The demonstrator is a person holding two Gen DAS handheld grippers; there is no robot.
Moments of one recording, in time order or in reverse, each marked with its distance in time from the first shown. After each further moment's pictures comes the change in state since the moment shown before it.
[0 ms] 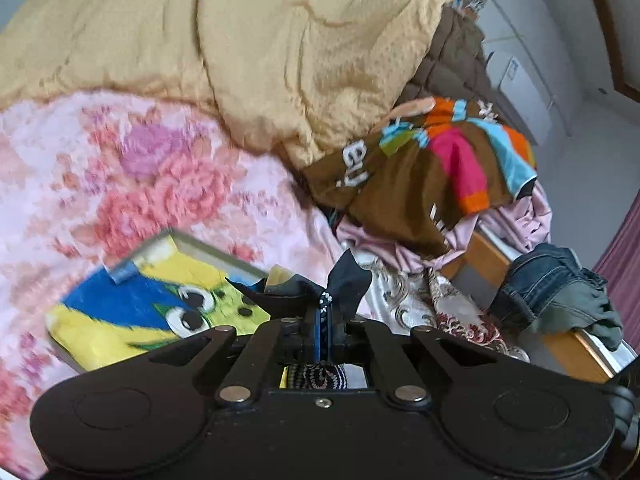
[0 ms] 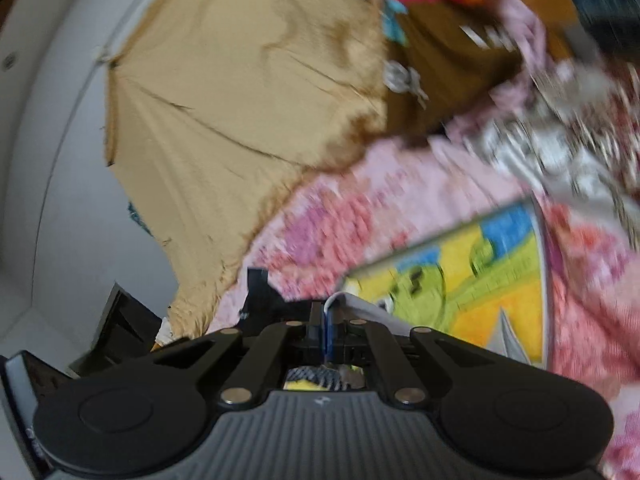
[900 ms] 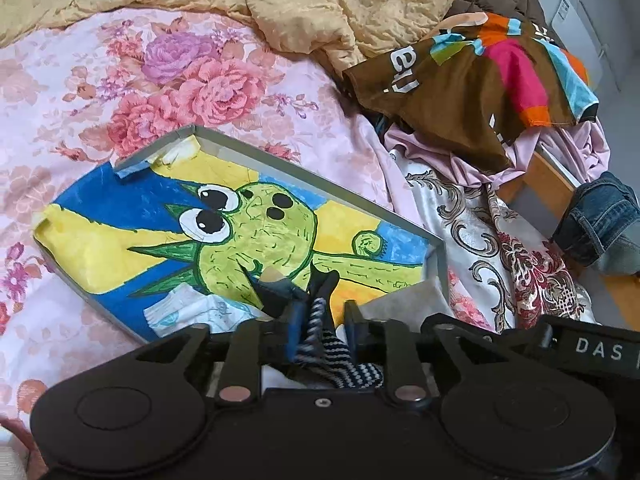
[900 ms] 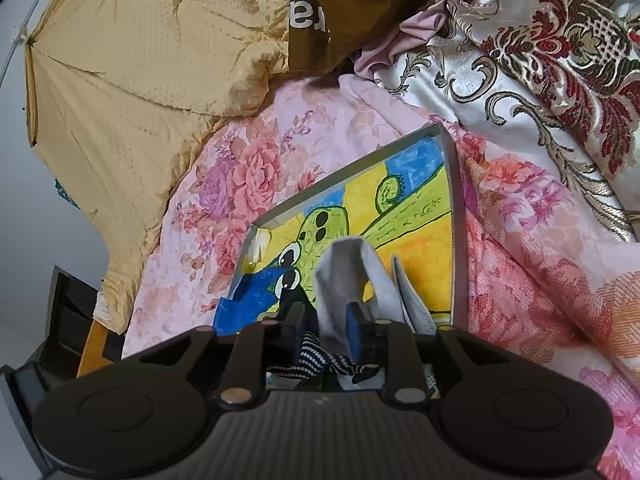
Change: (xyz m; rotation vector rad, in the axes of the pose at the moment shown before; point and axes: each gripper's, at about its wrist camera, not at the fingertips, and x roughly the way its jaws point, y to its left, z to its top) left arm 0.050 0.008 -0.052 -0.012 0.192 0.136; right arm 0.014 -0.046 -0.008 0.059 0.157 -0.203
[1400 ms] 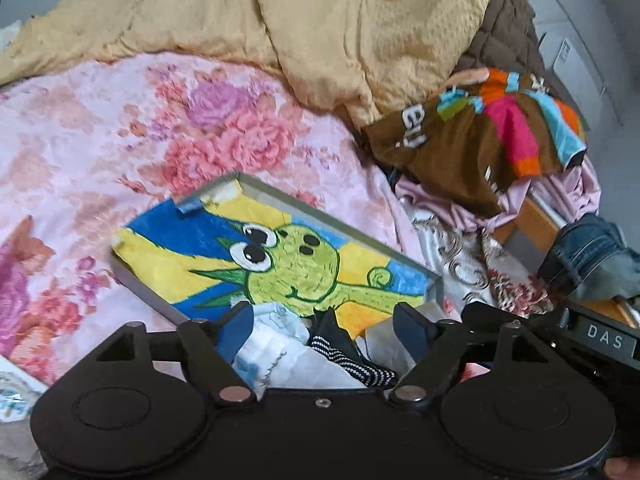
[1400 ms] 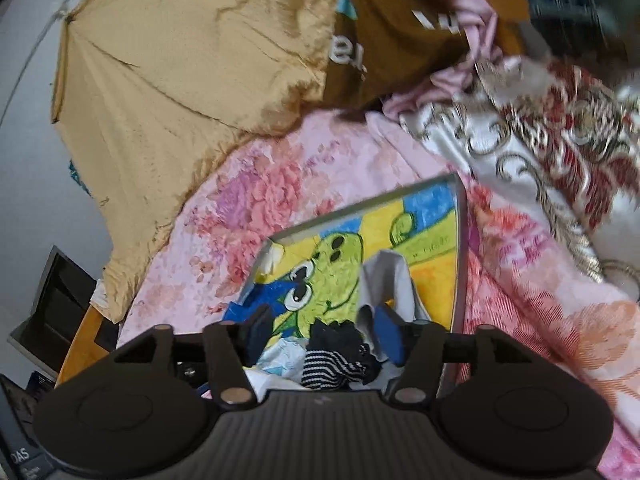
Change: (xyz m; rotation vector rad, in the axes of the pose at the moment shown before) left arm -0.085 0.016 -0.006 -0.039 -0.133 0.026; right arm -0.045 0.033 -0.013 -0.149 -0.097 -0.015
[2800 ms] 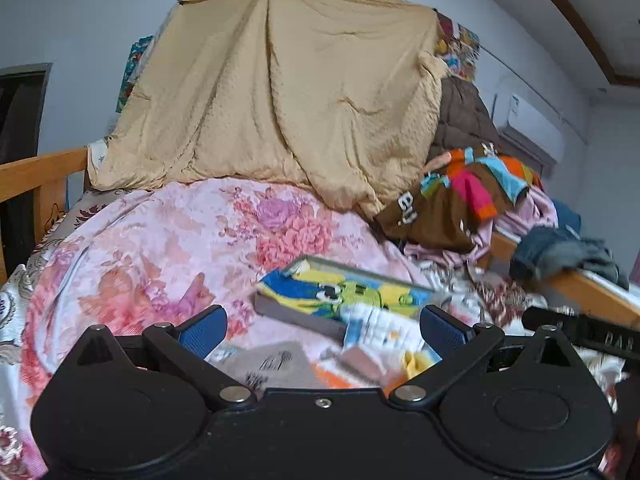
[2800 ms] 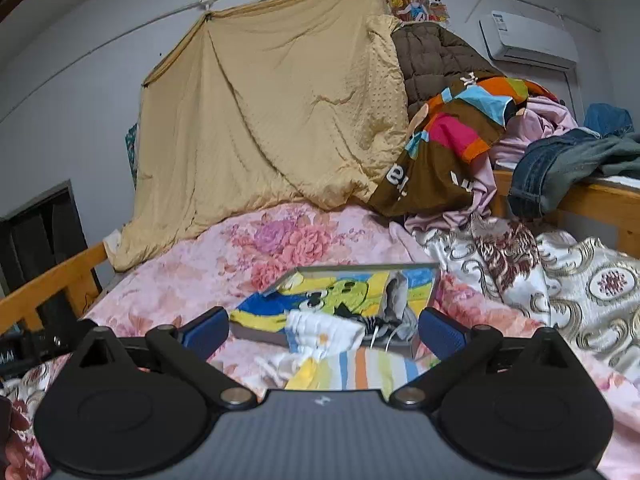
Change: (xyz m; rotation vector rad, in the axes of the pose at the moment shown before) left arm -0.265 0.079 -0.116 0.183 -0.322 0.040; right arm -0.177 0.115 -0.184 -0.436 -0.338 -0.145
